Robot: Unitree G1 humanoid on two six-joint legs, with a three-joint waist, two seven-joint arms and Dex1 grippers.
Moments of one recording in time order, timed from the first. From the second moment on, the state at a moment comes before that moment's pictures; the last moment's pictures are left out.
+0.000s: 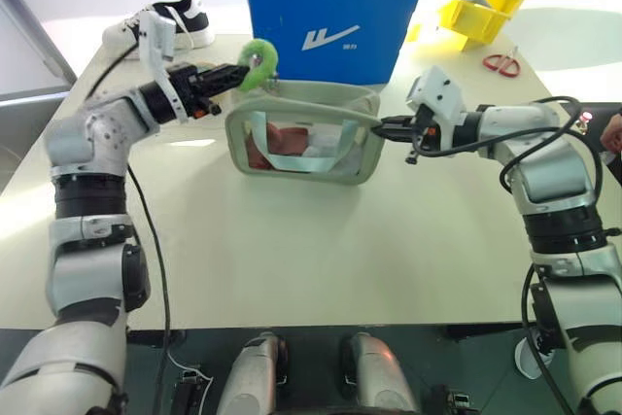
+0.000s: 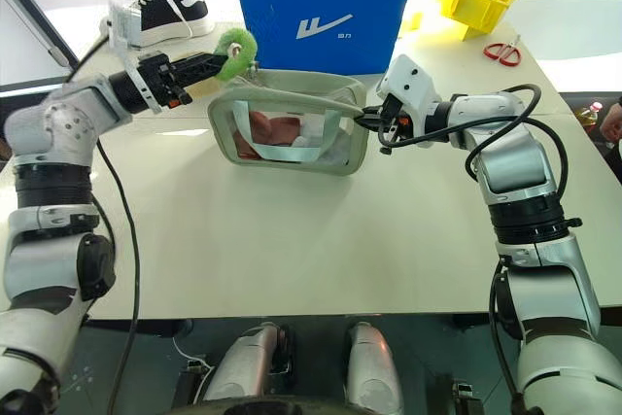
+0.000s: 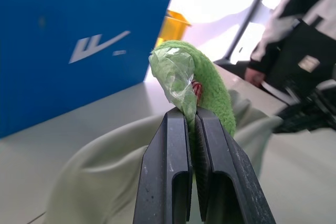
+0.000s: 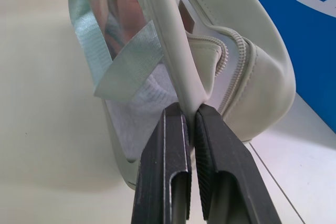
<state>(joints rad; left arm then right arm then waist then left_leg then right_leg) -0.98 0.59 0.15 0.33 -0.53 0.74 -0.97 -0.82 -0.68 0.11 0.11 0.16 0.49 1.02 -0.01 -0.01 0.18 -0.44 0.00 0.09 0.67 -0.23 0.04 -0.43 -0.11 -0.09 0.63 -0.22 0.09</state>
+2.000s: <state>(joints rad) -0.86 0.67 -0.02 0.42 -0.29 0.41 -1.07 -0.99 -0.71 0.15 0.34 0.10 0.36 1.11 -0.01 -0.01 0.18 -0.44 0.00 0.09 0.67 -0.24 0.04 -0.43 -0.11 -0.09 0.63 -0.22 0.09</state>
